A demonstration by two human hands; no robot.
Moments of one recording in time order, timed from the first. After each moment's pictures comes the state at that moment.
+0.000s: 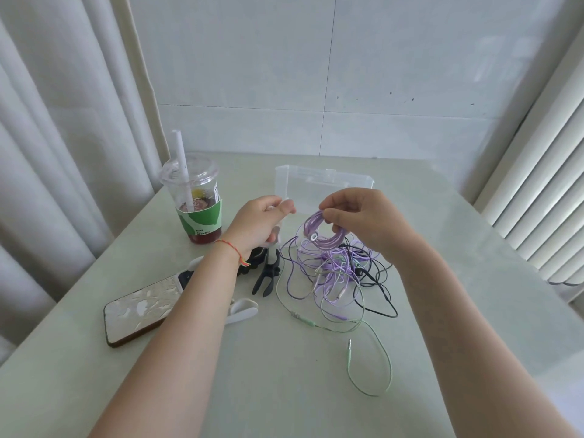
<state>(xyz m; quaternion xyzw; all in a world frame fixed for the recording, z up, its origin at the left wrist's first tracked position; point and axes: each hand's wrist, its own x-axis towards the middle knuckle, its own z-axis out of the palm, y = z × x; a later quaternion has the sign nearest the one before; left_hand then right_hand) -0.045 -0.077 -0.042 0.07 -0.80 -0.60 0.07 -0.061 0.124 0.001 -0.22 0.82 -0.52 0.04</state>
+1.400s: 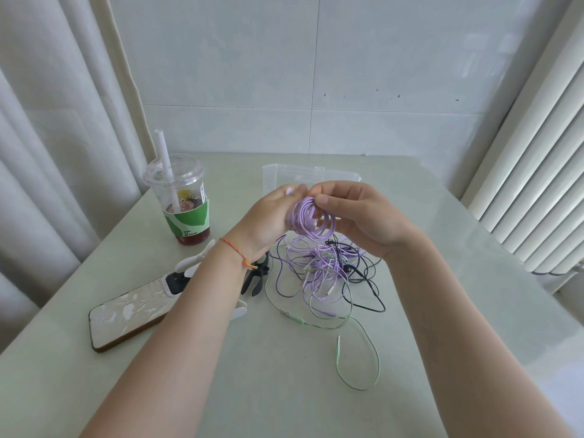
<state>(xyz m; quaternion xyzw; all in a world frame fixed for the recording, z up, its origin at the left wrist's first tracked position) -0.027 -0.028 -0.011 -0.04 -0.65 -0.76 0.03 -0.063 0.135 0.001 -0.29 0.59 -0.72 0.22</state>
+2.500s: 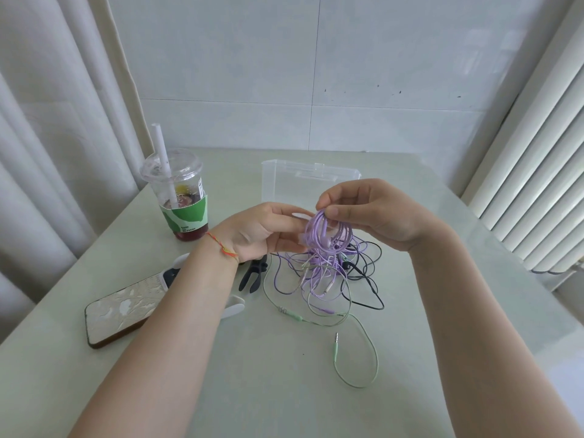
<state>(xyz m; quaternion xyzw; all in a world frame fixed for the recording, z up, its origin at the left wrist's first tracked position) -0.029 -0.052 -0.022 -0.08 -0.65 -0.73 -0.19 -0.068 0.157 0.008 -0.32 0.69 -0.62 0.22</state>
